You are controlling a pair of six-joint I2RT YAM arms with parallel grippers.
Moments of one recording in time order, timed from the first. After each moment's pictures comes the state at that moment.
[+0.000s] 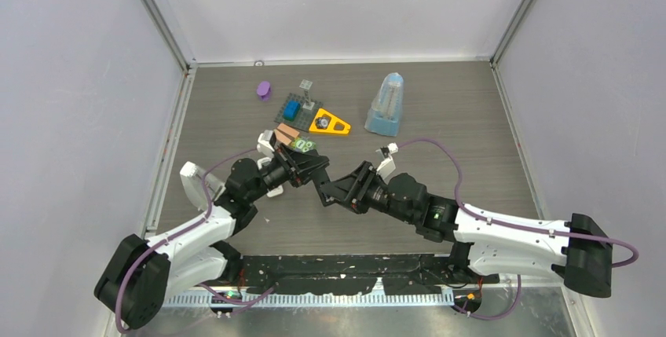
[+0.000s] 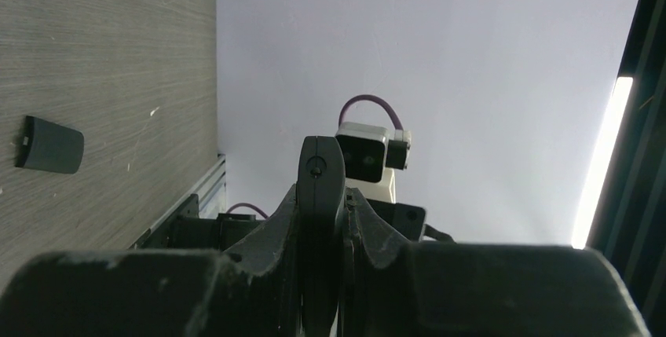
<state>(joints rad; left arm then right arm) -0.55 1.02 0.31 0.72 0.38 -1.65 1.14 0.98 0.55 0.25 0.13 1.41</state>
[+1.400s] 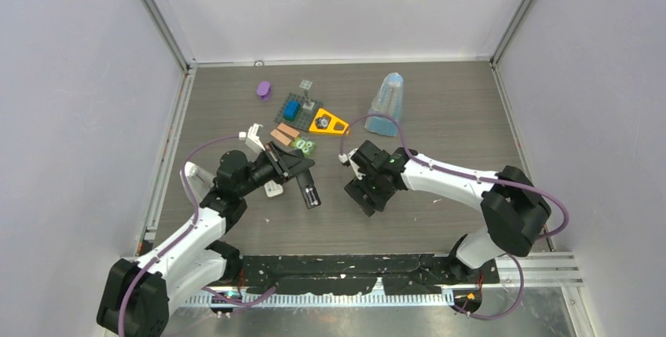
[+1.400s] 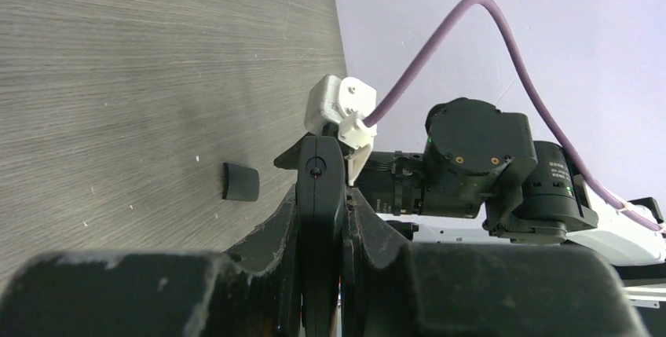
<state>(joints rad) -0.40 0.90 0.36 0.39 0.47 -1.13 0.85 1.49 0.94 -0.70 0.03 0.09</state>
